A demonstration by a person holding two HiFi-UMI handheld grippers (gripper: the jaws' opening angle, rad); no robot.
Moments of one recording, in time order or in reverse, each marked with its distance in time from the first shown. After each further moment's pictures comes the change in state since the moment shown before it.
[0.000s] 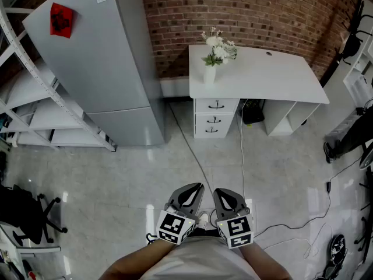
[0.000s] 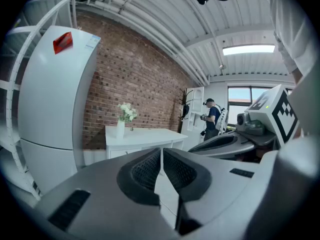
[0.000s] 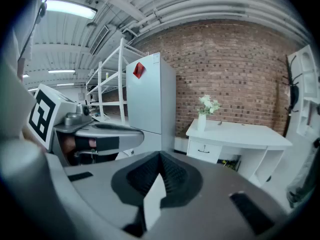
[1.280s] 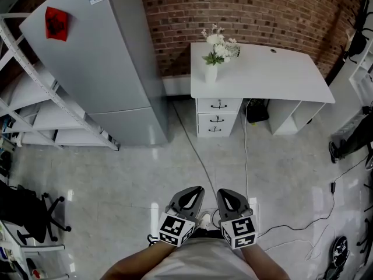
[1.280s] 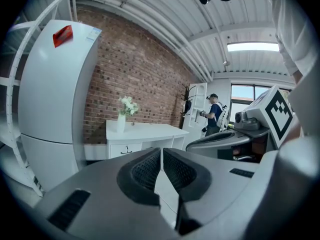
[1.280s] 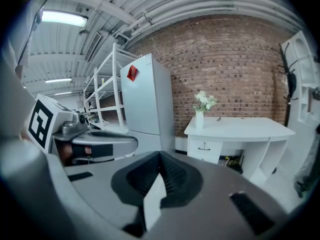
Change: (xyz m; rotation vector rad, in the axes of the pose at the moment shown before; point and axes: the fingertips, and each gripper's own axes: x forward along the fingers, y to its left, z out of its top) left arm 0.022 0.002 -0.017 -0.023 0.053 0.008; right arm 0.010 -0.030 -0.007 0.076 -0.021 0.010
